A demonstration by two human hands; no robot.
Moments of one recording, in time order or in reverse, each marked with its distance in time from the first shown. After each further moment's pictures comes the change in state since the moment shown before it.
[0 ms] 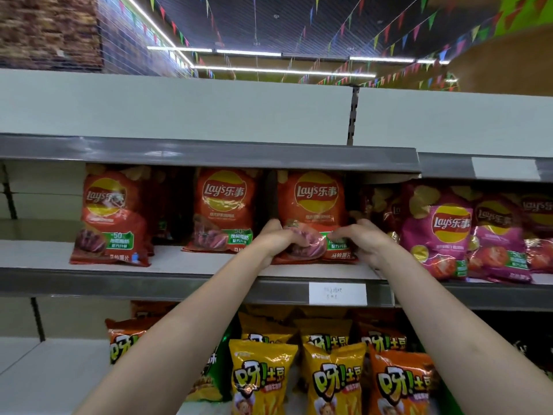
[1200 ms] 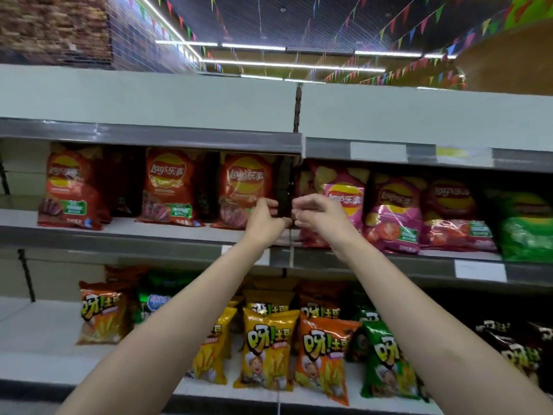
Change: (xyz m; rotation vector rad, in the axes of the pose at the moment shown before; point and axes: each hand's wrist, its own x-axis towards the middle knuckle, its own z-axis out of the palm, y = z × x) left_hand -0.063 0.029 0.142 0.182 0.308 0.234; right_hand -0.073 0.015 -0.103 -0.102 -0.108 -0.469
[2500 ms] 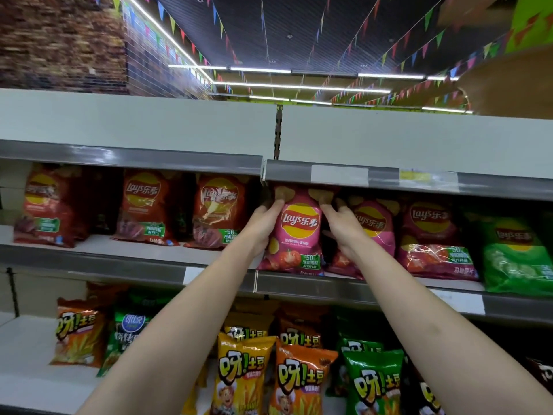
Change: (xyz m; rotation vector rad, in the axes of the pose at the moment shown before) left_hand 0.044 0.041 0.060 -0.560 -0.107 -0.172; right_hand 0.065 0.032 -0.089 0.106 0.158 0.211
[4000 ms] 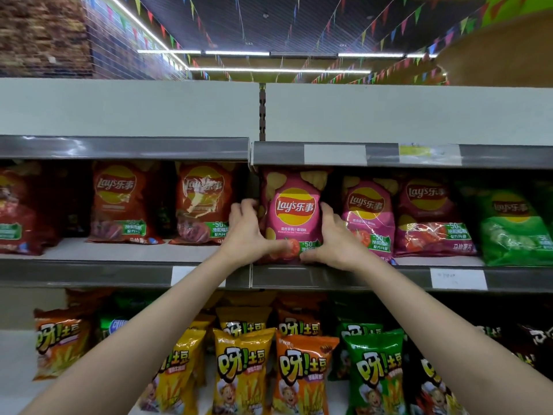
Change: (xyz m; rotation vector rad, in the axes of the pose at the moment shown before) left_hand -0.029 -0.020 -0.029 0.980 0.023 0.378; right_hand -0.046 0.022 -0.005 -0.843 -0.148 -0.162
